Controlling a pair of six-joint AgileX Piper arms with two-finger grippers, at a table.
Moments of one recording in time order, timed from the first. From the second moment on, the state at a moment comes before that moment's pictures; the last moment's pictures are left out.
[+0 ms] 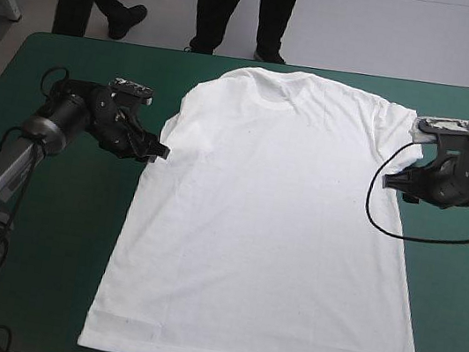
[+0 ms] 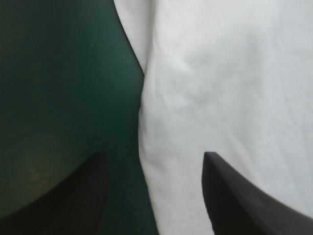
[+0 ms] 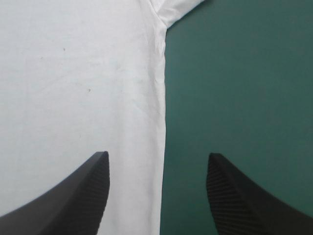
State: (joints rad) left arm -0.17 1.72 -1.40 -0.15 0.91 0.18; right arm 0.06 1.44 -1.37 -0.08 1.04 -0.02
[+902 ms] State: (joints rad) left arm -0.17 1.90 -1.41 -0.26 0.88 0.30; right arm 0.04 1.75 -1.43 -0.04 0.96 -0.06
